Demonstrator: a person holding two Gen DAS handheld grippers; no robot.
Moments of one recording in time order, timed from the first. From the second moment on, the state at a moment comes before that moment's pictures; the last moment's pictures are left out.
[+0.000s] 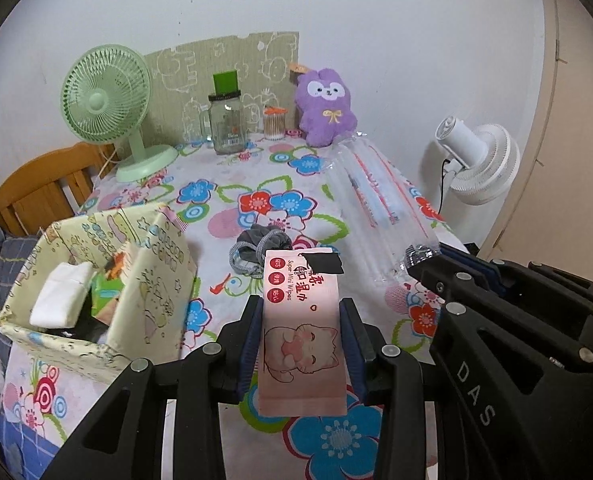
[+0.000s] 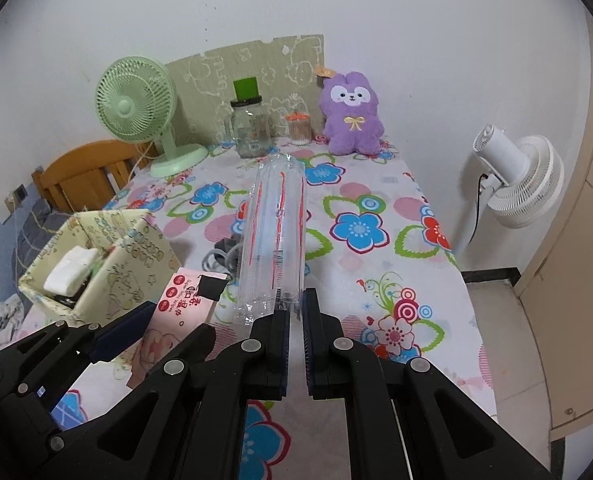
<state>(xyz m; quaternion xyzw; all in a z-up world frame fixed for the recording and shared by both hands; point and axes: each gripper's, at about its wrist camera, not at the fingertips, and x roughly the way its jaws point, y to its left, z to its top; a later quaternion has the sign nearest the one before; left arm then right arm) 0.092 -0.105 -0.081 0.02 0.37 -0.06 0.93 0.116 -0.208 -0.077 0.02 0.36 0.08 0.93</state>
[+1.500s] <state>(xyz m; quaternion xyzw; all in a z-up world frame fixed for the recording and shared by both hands) 0.071 -0.018 -0.029 0.01 0.31 -0.02 0.95 0.099 -0.118 -0.013 -0.02 0.30 0.17 0.94</state>
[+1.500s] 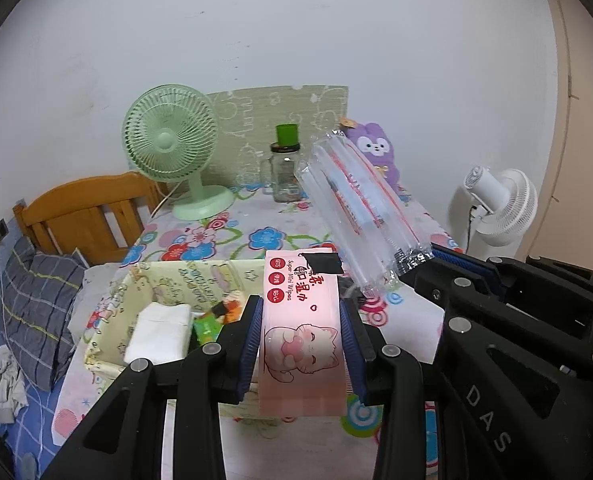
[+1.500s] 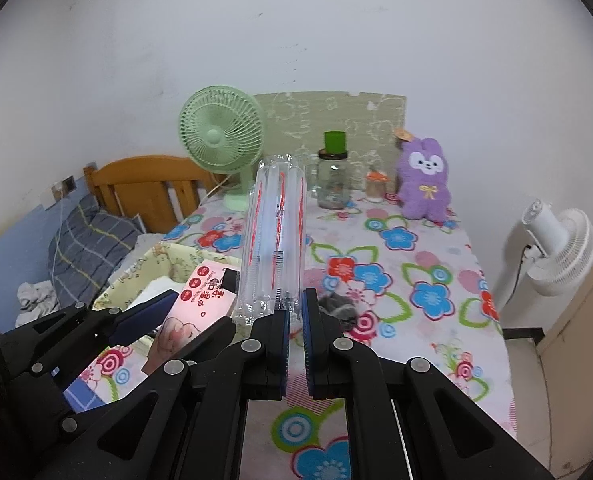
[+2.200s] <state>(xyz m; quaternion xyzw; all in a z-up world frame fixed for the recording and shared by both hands) 0.095 0.047 -0.057 0.00 0.33 0.04 0.94 0.132 -0.042 -0.037 -0.05 0.33 0.25 0.91</state>
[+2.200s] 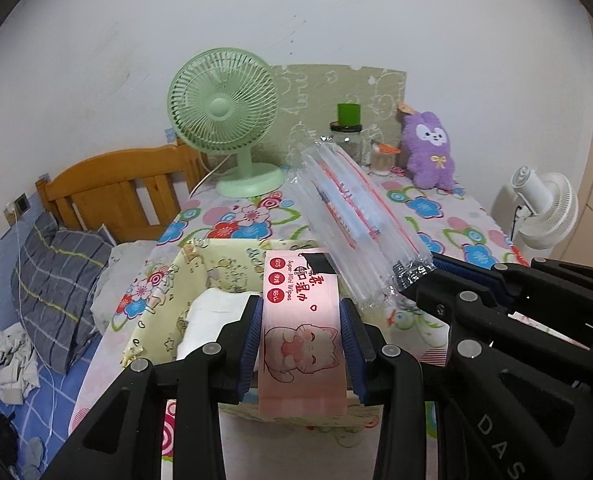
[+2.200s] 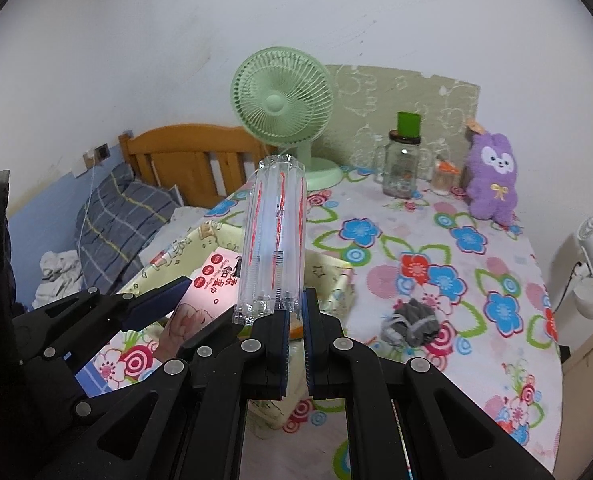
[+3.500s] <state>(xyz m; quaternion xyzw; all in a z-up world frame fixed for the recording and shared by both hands) 0.136 0.107 -0.112 -0.03 0.40 0.10 0.91 0.191 0.035 -0.093 -0.12 0.40 0.34 0.84</state>
